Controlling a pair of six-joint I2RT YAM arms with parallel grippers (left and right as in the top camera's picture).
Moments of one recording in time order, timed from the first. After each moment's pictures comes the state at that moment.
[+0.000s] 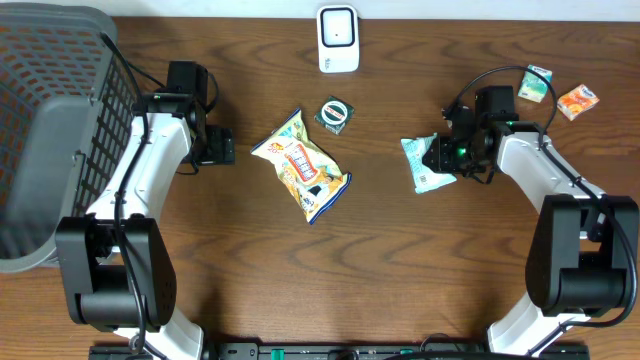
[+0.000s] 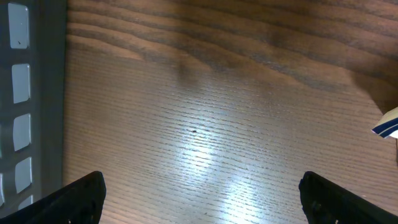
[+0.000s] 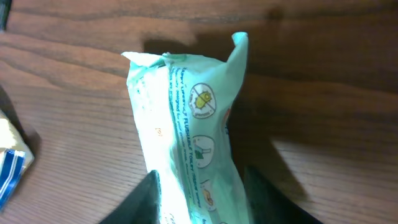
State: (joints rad) left arm -0.03 1.79 1.35 -0.93 -0.17 -0.14; right arm 0.01 1.87 1.17 -0.58 -0.35 0.03
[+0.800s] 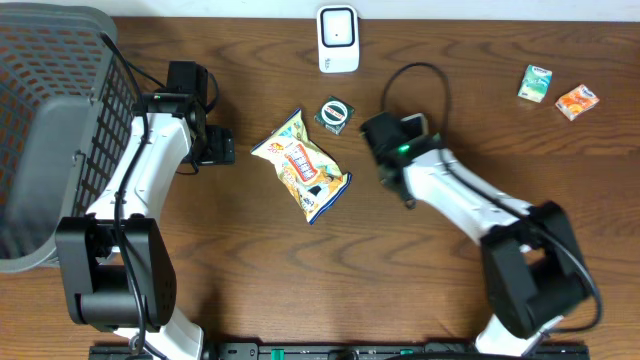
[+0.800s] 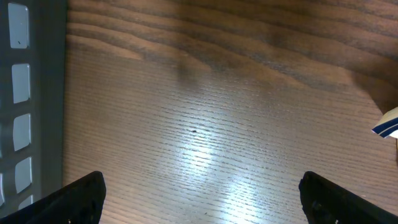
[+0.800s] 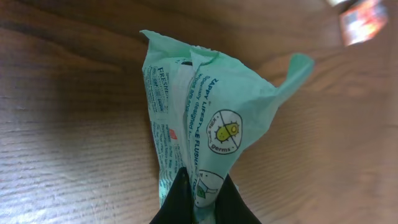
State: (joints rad) left arm -0.03 1.79 1.35 -0.93 -0.17 -0.14; right arm 0.52 1.85 1.18 -0.75 0.72 0.28
